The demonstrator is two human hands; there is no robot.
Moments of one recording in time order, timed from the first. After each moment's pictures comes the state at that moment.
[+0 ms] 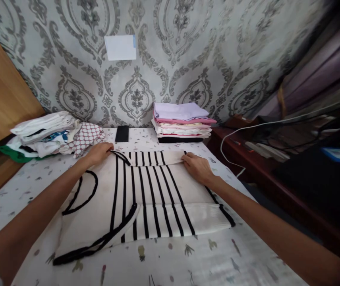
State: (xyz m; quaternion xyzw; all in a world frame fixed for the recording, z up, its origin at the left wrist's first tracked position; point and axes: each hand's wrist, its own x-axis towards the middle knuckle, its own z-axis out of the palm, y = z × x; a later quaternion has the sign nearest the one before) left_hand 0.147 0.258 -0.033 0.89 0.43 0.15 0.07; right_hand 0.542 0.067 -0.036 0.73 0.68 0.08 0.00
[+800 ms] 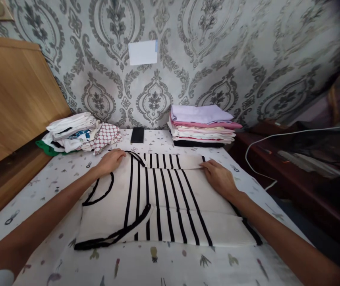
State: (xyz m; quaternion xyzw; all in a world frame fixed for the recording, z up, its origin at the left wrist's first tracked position) left_hand 0.129 0.205 -0.031 0.86 0.47 0.18 0.13; right_hand 0.557 0.064 -0.065 0.72 0.68 0.10 -0.13
